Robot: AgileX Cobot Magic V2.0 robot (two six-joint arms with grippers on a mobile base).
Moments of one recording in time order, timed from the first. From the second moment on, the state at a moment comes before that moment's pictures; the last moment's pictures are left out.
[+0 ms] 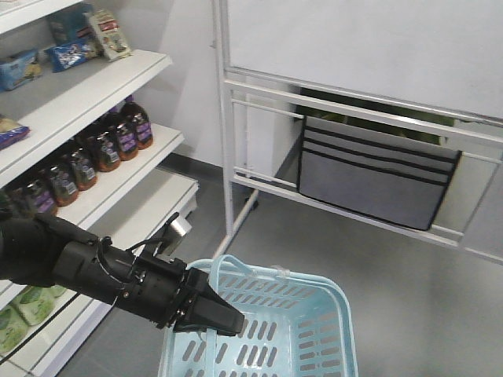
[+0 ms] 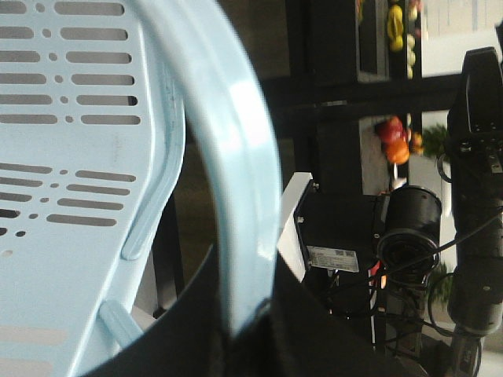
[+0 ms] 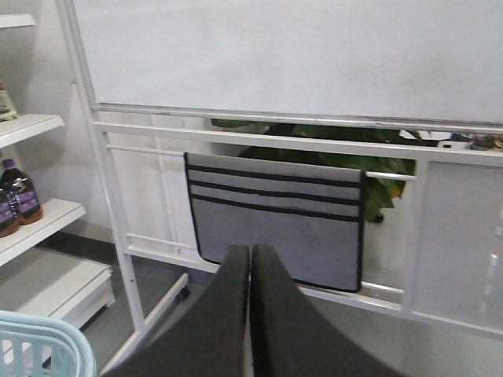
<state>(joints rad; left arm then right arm) -0.29 1.82 -0.86 -1.42 1.14 0.93 -0.04 -0.01 0.03 0.01 0.14 0.04</state>
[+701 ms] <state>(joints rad) -0.29 1.82 -0.86 -1.42 1.14 0.93 -0.04 -0.01 0.03 0.01 0.14 0.04</state>
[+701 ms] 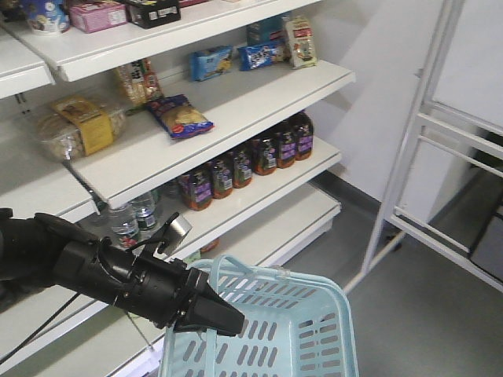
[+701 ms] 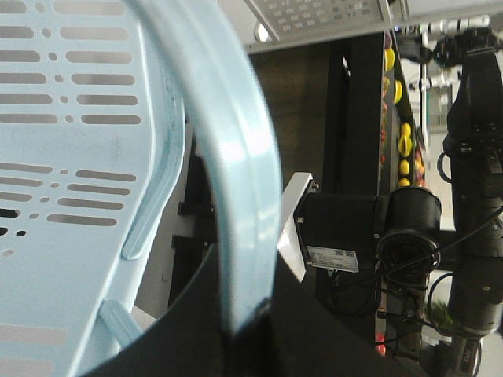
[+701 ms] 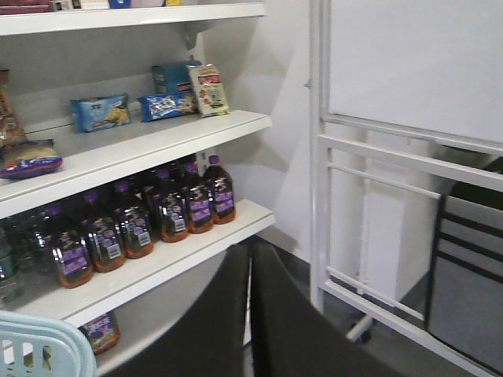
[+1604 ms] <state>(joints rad) -0.29 1.82 -0.86 -1.42 1.14 0.93 -0.04 -0.01 0.03 0.01 0.14 0.04</state>
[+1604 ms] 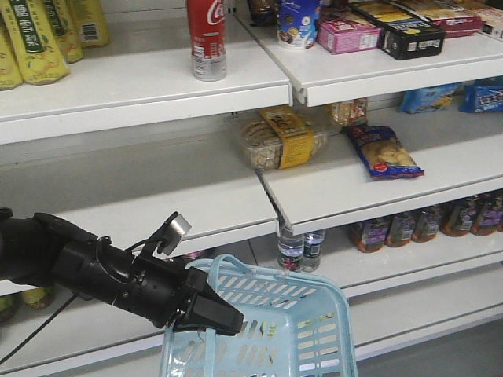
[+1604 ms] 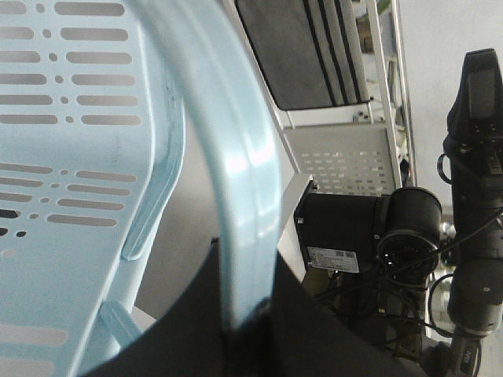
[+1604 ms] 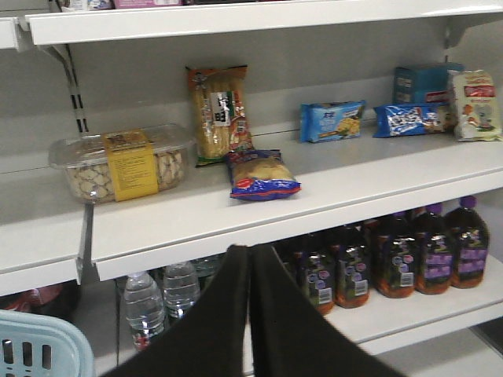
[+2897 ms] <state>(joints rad) -0.29 1.82 -0.86 -1.42 1.14 0.93 -0.04 -0.01 0.03 0.01 0.14 0.04</state>
